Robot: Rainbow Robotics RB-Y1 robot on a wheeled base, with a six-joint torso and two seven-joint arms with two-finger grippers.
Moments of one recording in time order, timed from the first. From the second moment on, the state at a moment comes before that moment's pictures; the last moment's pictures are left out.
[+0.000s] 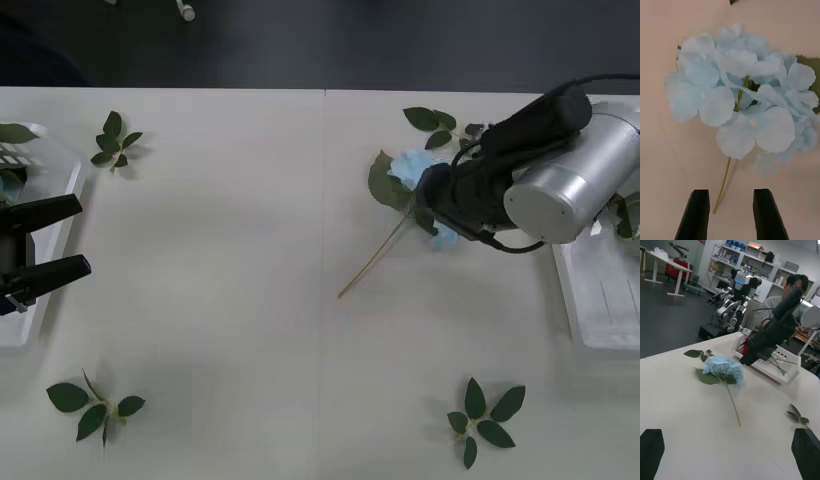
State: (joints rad) right arm -0.59 -0.77 0.53 -1.86 -0.74 1.25 0.34; left arm -0.01 0.45 0.58 -1.70 1.96 1.57 -2.72
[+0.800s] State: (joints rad) right arm -0.52 -0.46 0.56 -1.72 -0.58 1.40 0.34; left arm -0.01 0.52 0.58 -1.79 1.82 1.58 -2.72
